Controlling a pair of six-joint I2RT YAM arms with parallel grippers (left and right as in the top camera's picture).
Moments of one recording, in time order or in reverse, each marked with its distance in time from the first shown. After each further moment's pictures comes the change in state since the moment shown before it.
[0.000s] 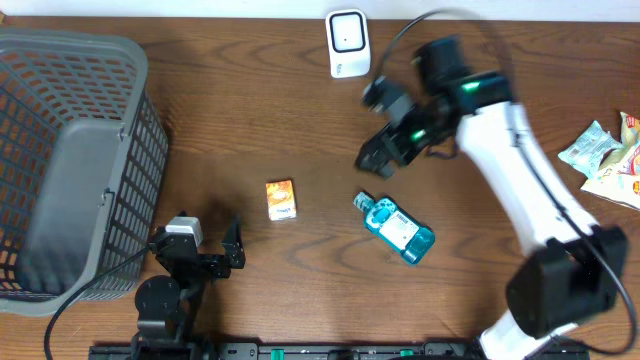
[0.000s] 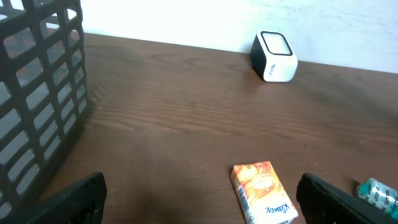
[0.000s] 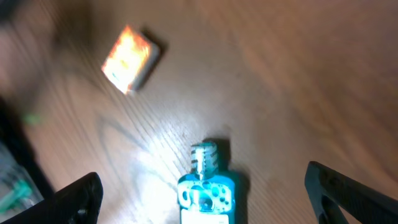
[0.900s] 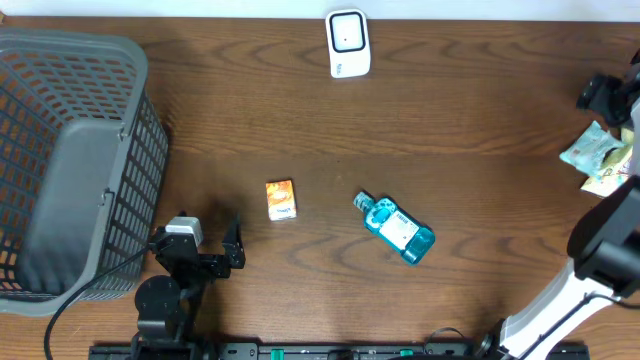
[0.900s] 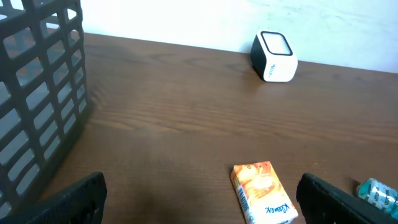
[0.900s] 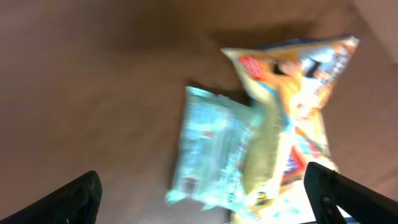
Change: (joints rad) left arm 0.000 0.000 0.000 0.000 0.000 0.000; right arm -0.791 0.249 0.298 0.218 0.613 0.506
